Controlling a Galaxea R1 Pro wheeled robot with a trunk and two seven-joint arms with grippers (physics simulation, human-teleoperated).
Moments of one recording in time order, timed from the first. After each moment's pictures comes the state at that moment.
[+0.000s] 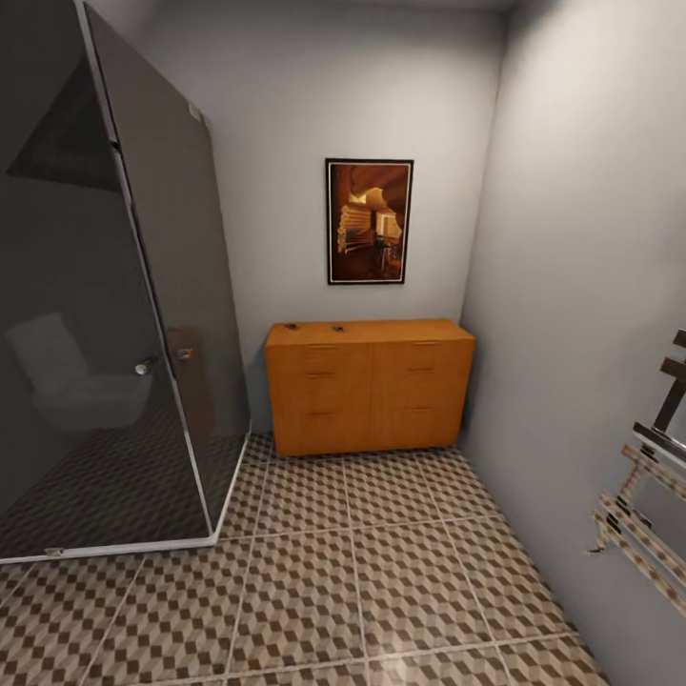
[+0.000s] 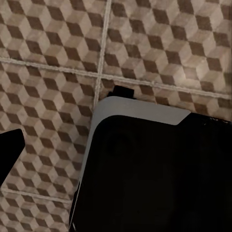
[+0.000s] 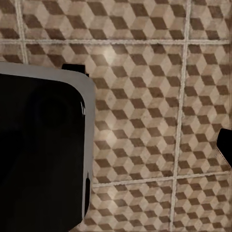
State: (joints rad) left arm -0.14 0.00 -0.29 -0.07 0.51 -0.03 0.14; right arm -0.07 -0.09 0.09 0.03 0.00 -0.18 -0.05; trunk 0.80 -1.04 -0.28
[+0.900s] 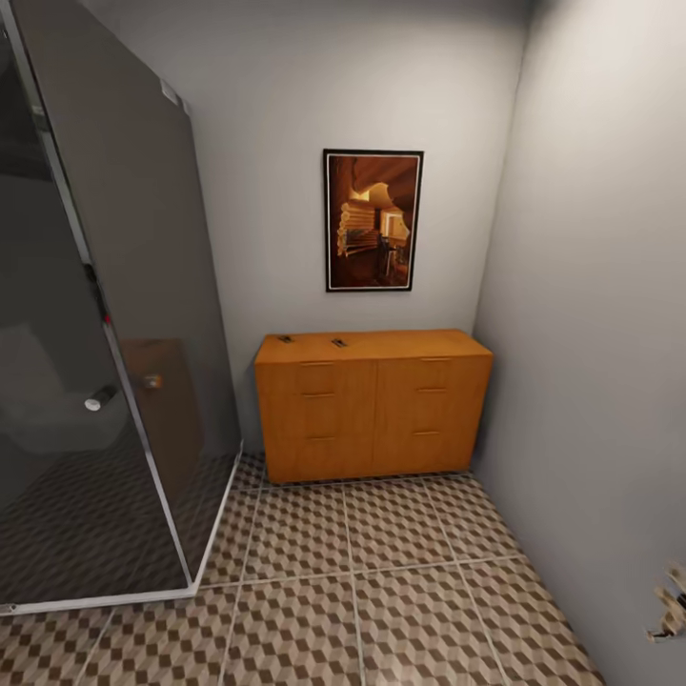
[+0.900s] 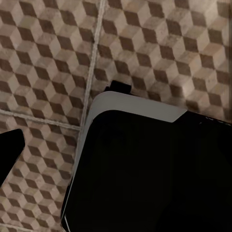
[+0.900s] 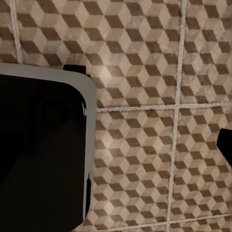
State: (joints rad) left arm -0.14 0.00 -0.28 -0.07 0.56 -0.02 0.14; right arm -0.07 -0.09 0.09 0.03 0.00 -0.18 -0.05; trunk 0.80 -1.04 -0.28
